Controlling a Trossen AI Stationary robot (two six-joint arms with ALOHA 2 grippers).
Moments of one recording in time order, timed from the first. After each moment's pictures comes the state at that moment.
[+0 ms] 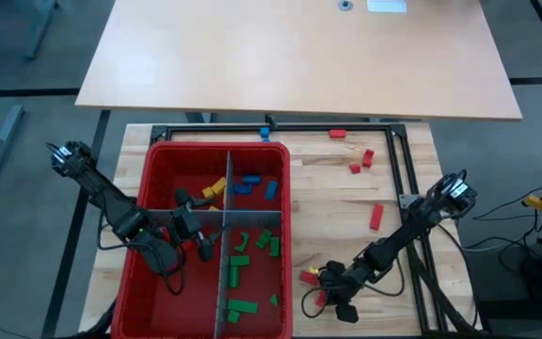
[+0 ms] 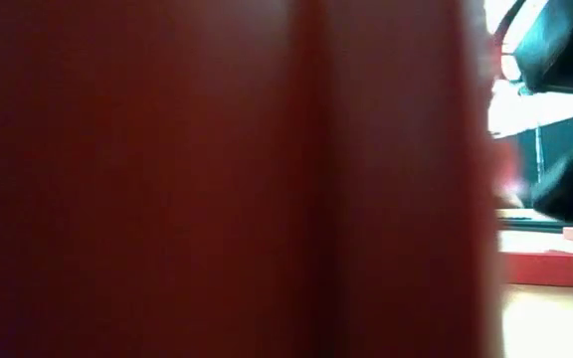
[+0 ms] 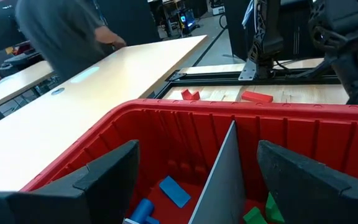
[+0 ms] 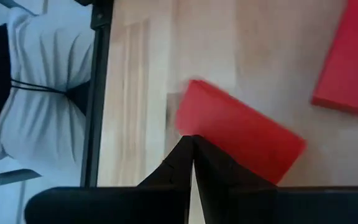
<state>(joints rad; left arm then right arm) -0.73 1.15 0.96 -0.43 -1.18 -0.36 0.67 1.75 0.78 0.14 -0.10 0.77</state>
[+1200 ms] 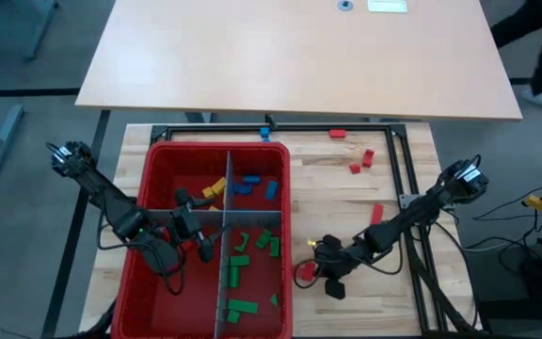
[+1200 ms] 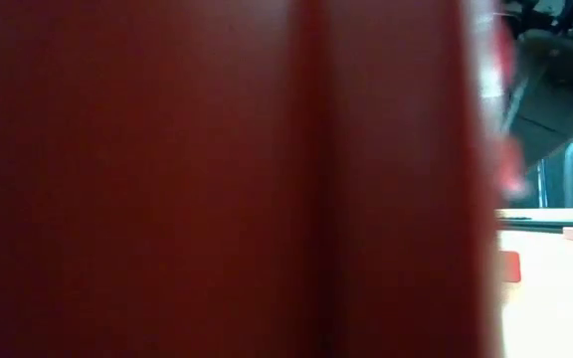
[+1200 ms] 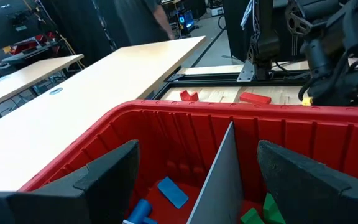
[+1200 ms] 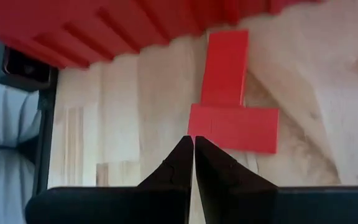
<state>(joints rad) -0.73 1.15 0.95 -0.42 -1.17 -0.36 0.52 1.59 0.77 -0.01 0.06 0.69</state>
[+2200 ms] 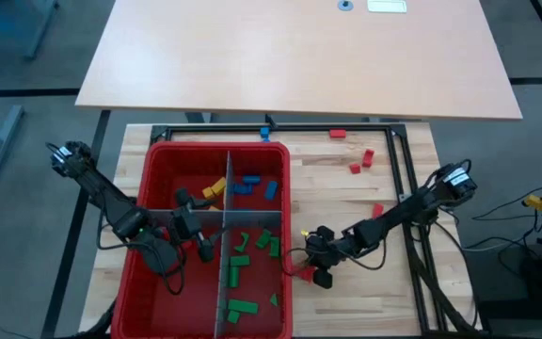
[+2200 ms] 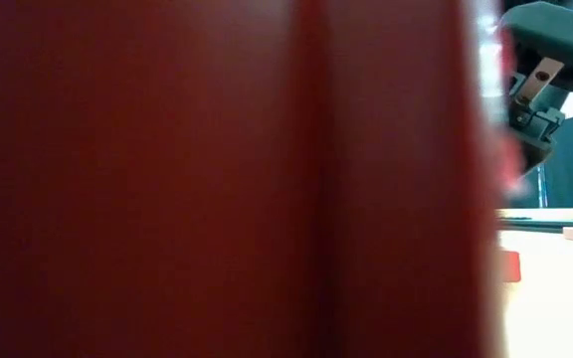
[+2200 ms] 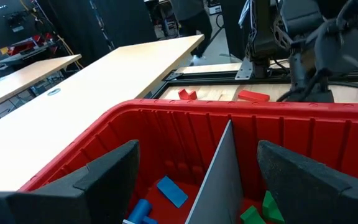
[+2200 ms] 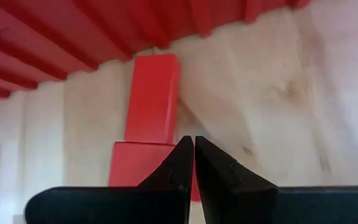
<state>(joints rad) -0.73 1.15 0.95 -0.42 -1.17 -0.35 0.43 1.68 0.78 0.04 0.11 0.63</state>
